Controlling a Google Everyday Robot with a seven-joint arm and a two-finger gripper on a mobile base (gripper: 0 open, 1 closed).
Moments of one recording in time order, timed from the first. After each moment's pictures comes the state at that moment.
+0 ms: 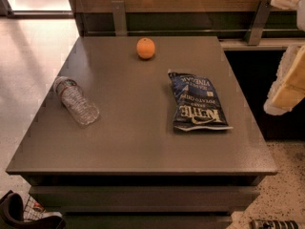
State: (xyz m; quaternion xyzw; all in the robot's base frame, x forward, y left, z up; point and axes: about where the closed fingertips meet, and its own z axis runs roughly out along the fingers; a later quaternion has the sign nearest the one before) arm 0.425 -0.193 1.042 -0.60 0.76 -0.10 0.24
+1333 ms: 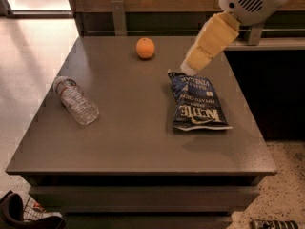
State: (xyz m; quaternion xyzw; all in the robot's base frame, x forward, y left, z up) arm 0.508 -0.106 1.030 -0.49 0.82 0.01 0.29
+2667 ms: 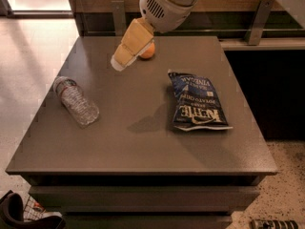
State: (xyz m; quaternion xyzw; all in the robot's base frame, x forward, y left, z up) arm 0.558 0.010 0.989 -0.45 0.85 0.09 0.25
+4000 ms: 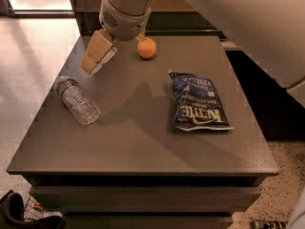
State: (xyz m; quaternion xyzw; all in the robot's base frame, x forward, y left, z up) arm 0.580 0.083 0.949 -0.44 0.87 0.10 0.19
